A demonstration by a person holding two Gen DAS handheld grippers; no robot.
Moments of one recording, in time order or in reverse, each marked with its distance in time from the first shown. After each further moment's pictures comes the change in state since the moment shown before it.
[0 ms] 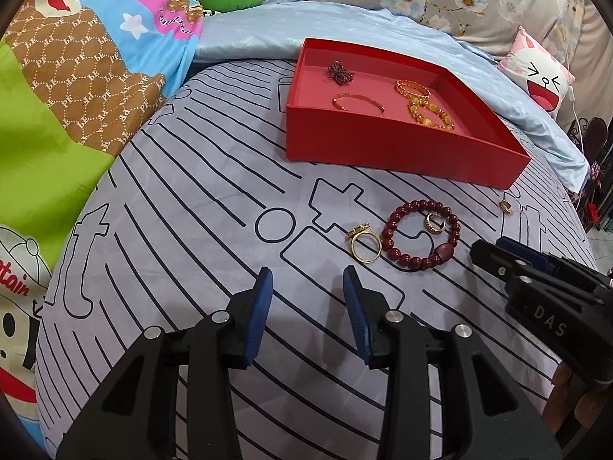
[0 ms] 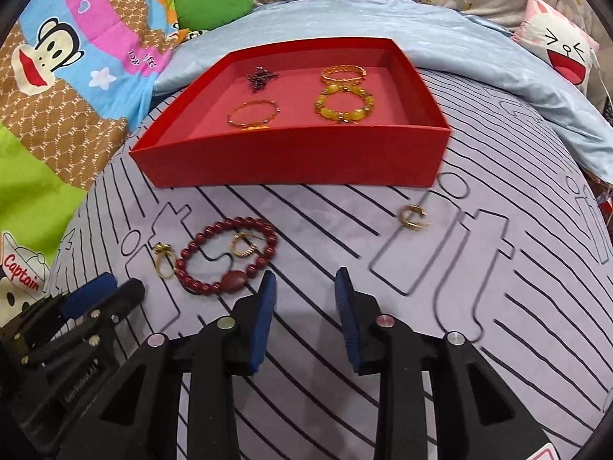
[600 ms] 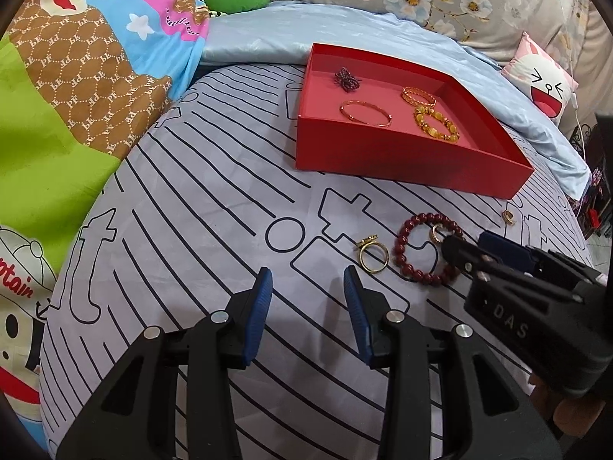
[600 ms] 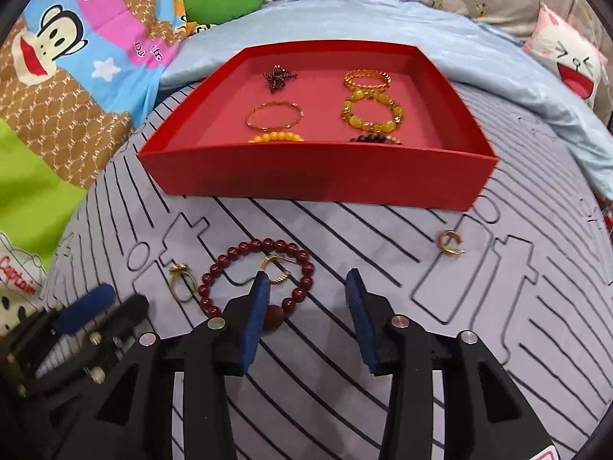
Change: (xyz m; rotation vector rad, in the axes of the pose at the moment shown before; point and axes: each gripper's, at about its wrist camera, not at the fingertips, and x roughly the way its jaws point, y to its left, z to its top) left arm -0.003 0.004 0.006 -0.018 -0.007 0.004; right arm 0.014 0.031 0.010 -0.074 -0.003 -0.032
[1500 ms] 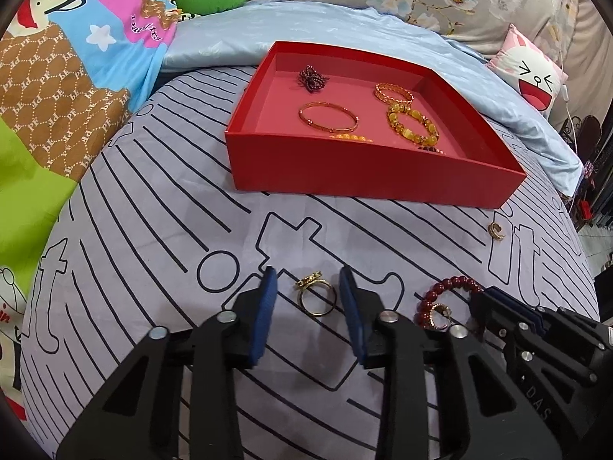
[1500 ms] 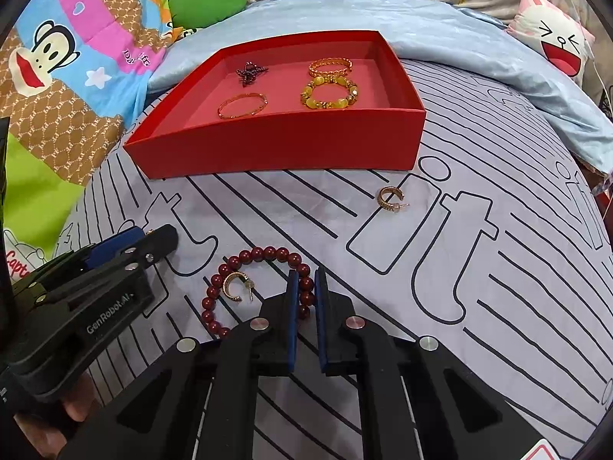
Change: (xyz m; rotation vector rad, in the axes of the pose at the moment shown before) left arm 0.025 -0.030 0.018 0.034 0.006 -0.049; right arm -0.016 -0.037 -0.022 0.070 0.013 0.030
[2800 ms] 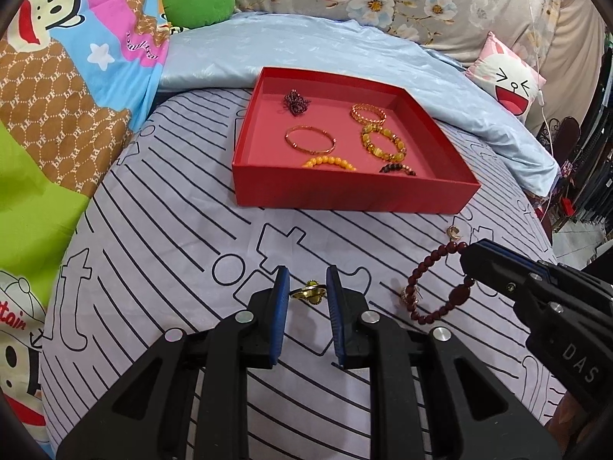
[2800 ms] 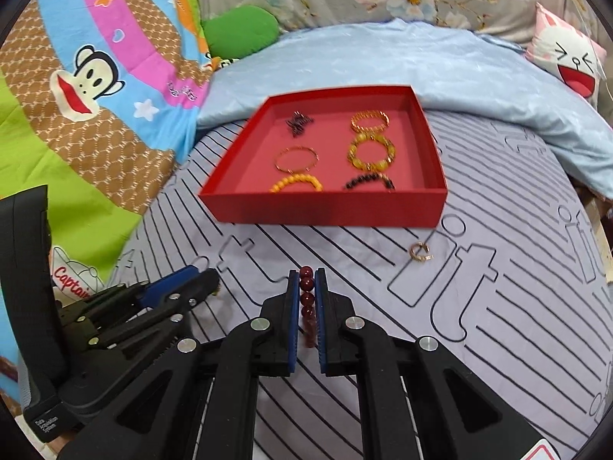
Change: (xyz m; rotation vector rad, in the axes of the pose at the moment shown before) left arm -0.047 0.001 0.007 0.028 -0.027 -0.068; right arm -0.061 0.028 0.027 -0.031 -0.102 0.114
